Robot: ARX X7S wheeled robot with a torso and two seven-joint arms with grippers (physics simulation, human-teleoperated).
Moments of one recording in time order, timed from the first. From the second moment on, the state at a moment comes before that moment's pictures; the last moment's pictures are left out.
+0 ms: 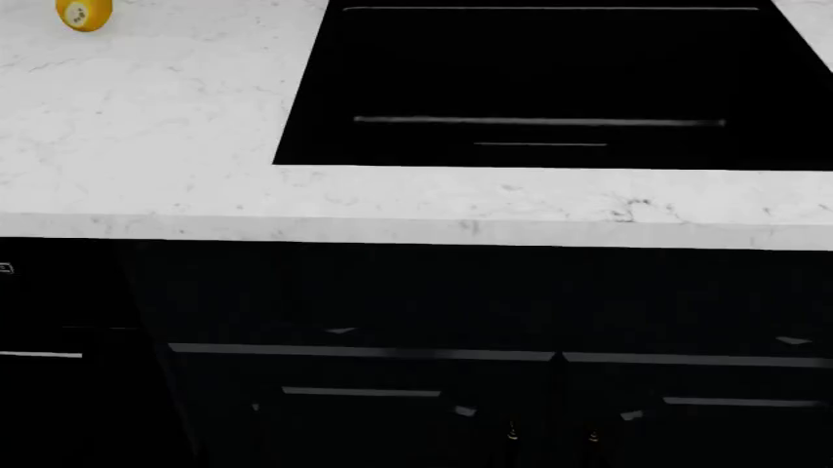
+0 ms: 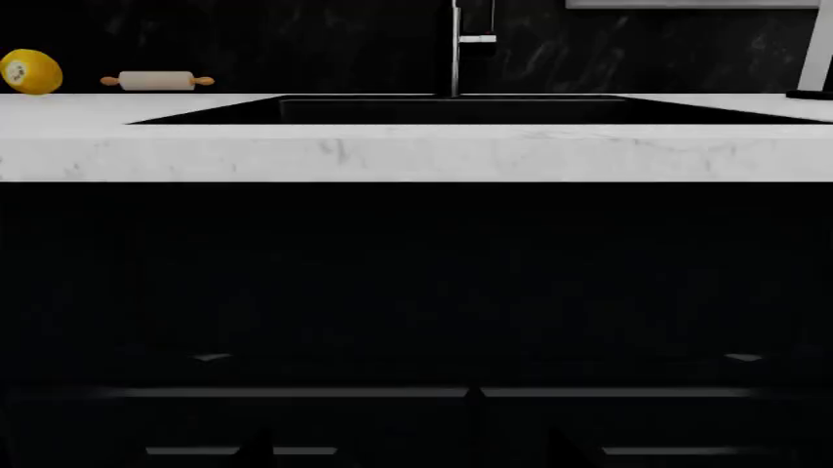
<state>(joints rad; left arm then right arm) 0.00 0.00 0.00 0.00 0.00 0.00 0.00 0.00 0.00 0.00 0.00 0.00 0.00 0.00</state>
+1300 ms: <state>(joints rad) -0.02 -0.10 0.10 -0.01 -0.13 0.00 -0.12 0.00 0.10 -0.12 -0.04 0.10 0.01 0.13</state>
